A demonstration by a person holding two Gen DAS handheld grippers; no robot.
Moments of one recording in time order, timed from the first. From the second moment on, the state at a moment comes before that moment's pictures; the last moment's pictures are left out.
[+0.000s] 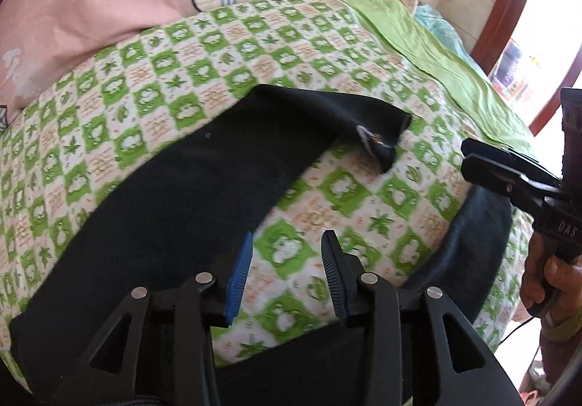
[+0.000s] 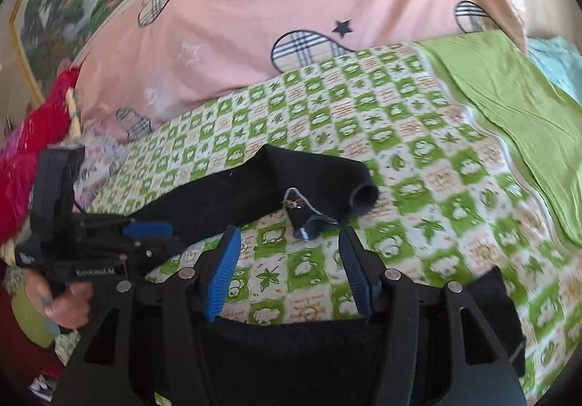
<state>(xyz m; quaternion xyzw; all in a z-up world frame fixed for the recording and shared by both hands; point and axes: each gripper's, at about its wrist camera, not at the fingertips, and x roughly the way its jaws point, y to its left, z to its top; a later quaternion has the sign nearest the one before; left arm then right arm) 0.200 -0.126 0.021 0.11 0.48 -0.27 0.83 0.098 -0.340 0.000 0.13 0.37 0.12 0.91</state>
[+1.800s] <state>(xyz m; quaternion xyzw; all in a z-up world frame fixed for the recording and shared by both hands) 0.191 -0.100 0.024 0.20 0.46 -0.28 0.82 0.139 -0.406 0.005 -0.01 0.39 0.13 0.91</state>
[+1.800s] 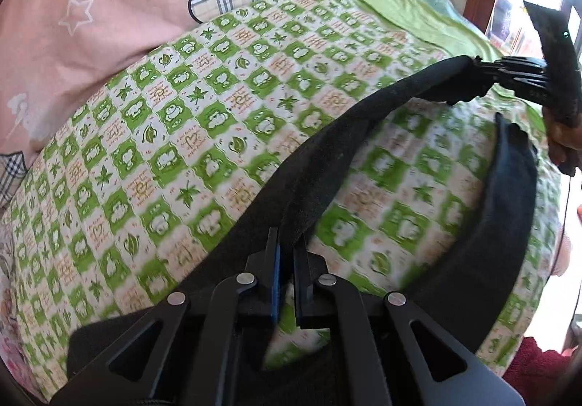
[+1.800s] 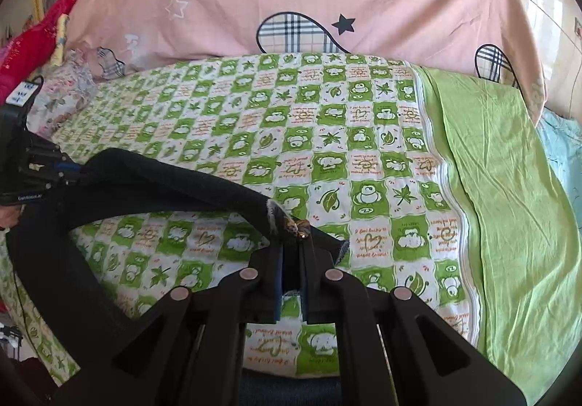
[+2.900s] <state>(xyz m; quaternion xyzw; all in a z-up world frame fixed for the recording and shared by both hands) 0.049 -0.116 0.011 0.12 0.46 -0.34 0.81 0.011 -0.435 -0.020 -0.16 0.38 0.13 0.90</state>
